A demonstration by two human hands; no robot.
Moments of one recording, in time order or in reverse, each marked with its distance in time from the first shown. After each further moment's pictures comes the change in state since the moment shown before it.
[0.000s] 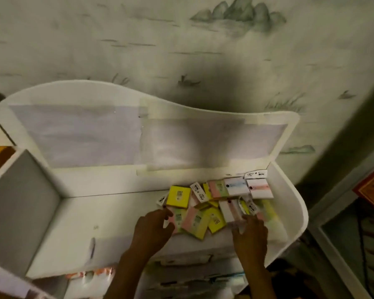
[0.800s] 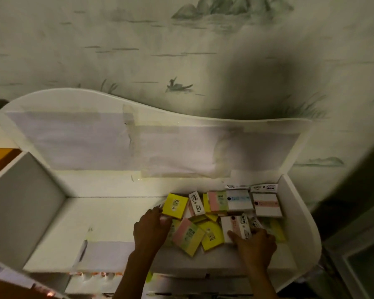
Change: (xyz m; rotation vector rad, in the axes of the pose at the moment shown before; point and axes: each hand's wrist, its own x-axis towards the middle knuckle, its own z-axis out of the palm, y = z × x) left_hand 0.046 0.030 0.042 -0.023 0.203 -0.377; right_hand 0.080 0.021 0.010 0.170 -0.142 0.266
